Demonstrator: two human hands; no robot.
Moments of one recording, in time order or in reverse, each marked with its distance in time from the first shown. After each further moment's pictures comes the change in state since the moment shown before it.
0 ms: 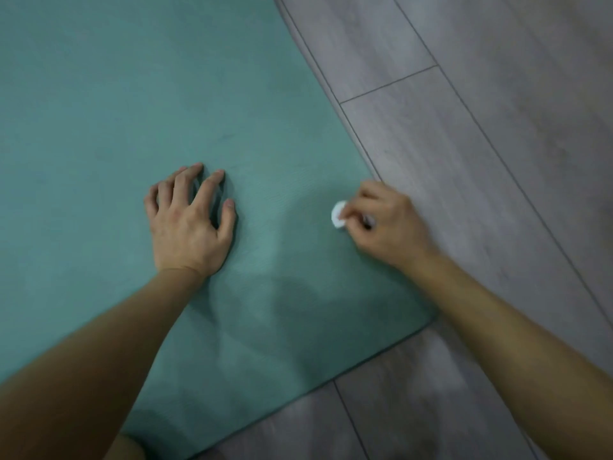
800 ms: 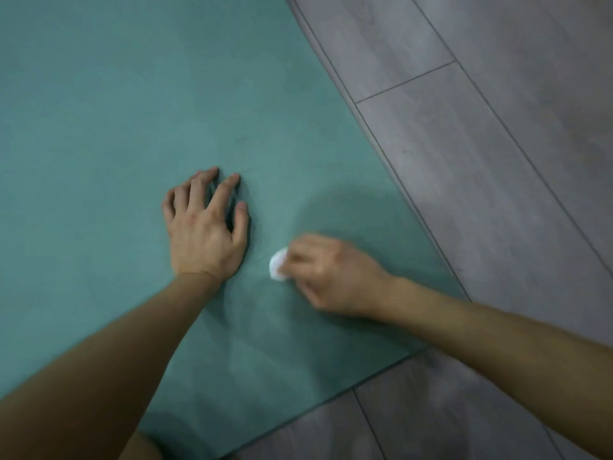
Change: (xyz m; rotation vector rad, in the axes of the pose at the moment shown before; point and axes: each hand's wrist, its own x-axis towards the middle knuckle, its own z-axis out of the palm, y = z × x) left_hand -0.001 -0.002 0.000 -0.010 0.006 -0.014; right_hand -0.003 -0.073 0.050 0.055 -0.260 -0.466
